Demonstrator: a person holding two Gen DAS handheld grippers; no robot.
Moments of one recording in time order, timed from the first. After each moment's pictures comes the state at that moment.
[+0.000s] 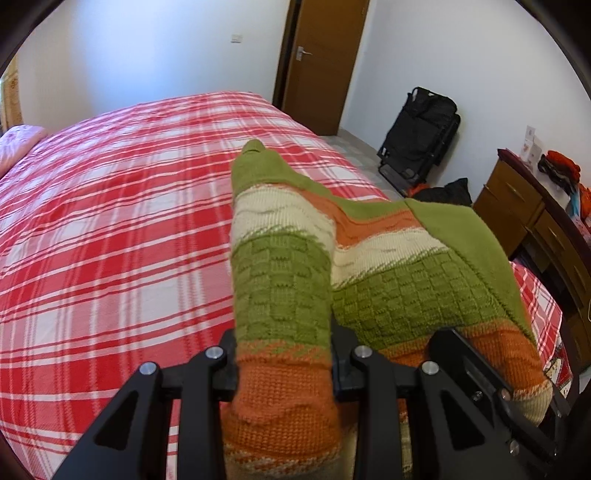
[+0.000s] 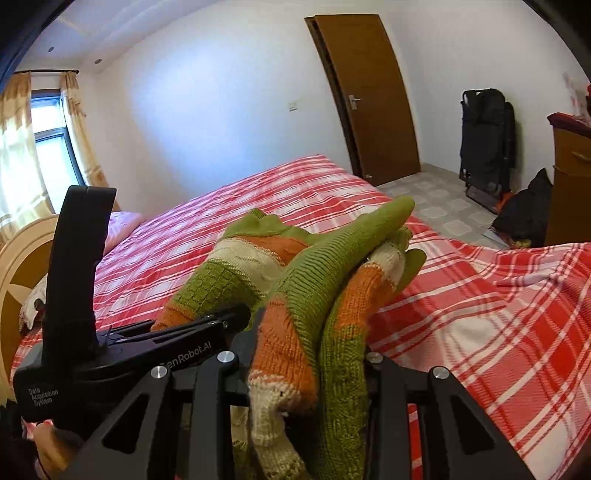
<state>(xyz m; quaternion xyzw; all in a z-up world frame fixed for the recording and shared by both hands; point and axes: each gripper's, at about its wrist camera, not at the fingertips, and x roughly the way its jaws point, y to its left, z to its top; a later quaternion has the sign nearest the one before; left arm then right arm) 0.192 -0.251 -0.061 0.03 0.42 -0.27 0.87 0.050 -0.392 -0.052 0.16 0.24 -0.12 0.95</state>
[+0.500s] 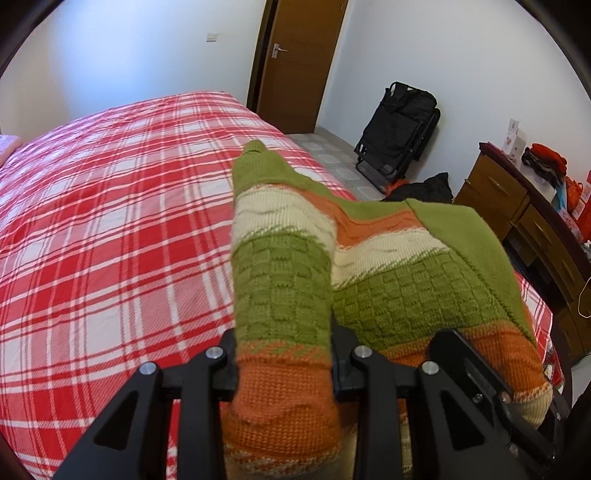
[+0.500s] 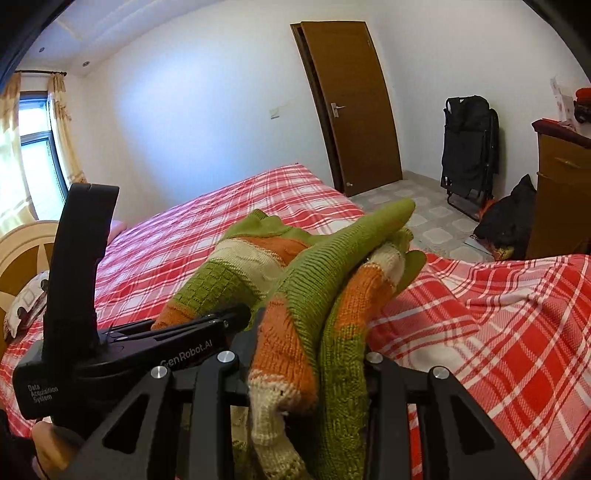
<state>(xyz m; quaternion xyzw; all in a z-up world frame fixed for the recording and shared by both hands) 0.204 -0.295 -0.061 0.03 0.42 -0.31 0.85 0.058 -0.428 -0.050 0.15 0.23 -0.15 0.95</state>
